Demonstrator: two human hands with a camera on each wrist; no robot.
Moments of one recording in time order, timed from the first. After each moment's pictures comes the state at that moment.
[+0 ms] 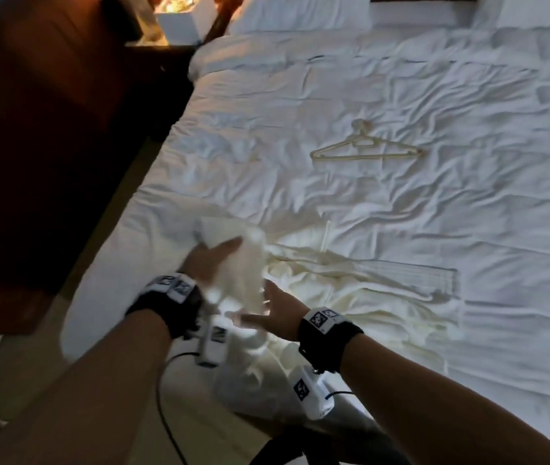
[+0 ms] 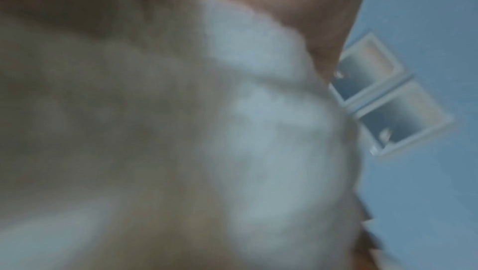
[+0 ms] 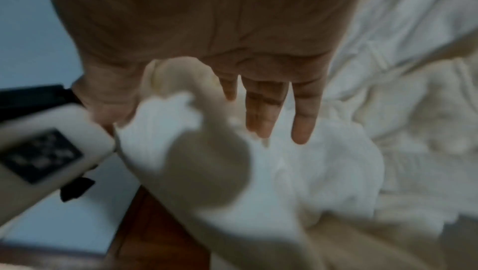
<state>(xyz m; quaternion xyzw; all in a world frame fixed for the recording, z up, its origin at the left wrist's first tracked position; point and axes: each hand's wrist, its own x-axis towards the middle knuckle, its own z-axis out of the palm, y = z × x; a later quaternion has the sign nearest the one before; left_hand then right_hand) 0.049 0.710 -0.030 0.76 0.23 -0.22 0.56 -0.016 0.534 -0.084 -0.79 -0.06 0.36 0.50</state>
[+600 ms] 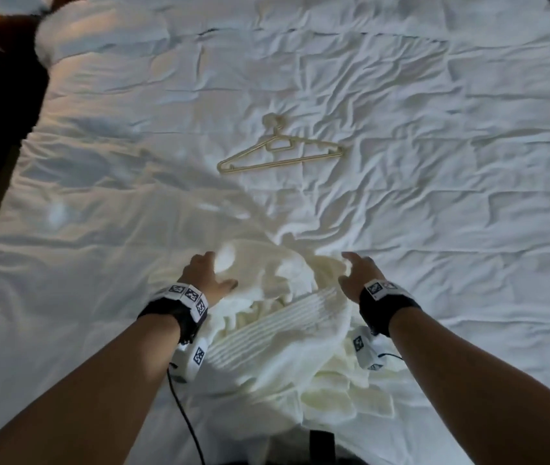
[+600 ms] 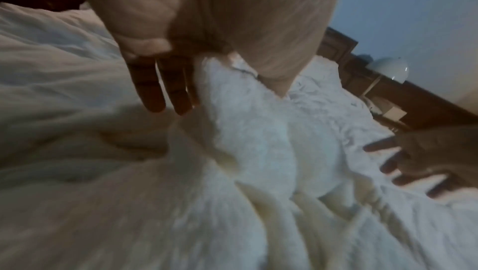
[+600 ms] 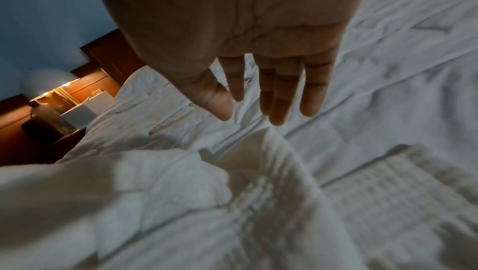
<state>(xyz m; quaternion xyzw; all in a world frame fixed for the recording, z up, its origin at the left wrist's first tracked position) 0.226 0.541 -0.169 0.93 -0.01 -0.33 0.15 0.140 0.231 -0.186 -0.87 0.29 0.30 0.26</state>
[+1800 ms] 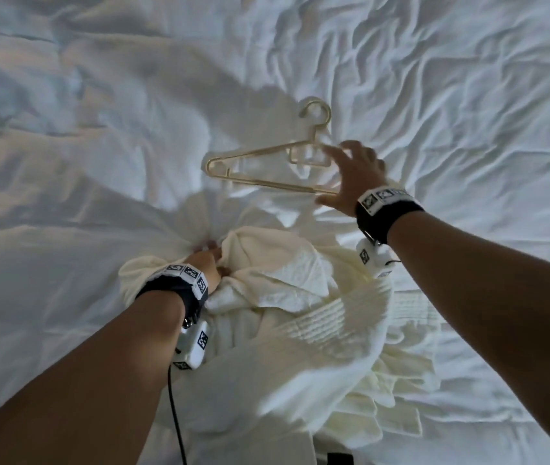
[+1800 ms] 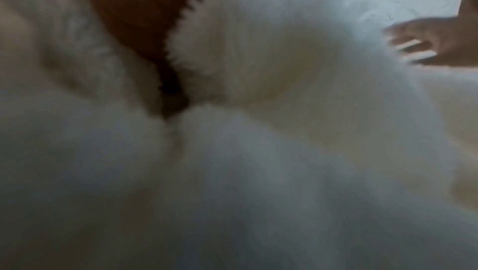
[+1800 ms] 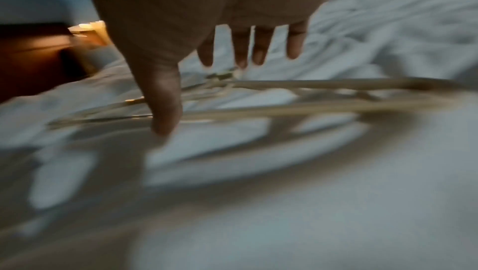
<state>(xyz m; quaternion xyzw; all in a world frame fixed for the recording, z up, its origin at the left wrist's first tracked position) 0.292 0.535 -0.305 0.86 -0.06 -0.50 0.05 0.333 0.220 -0.291 -0.96 0.07 0.25 0.10</state>
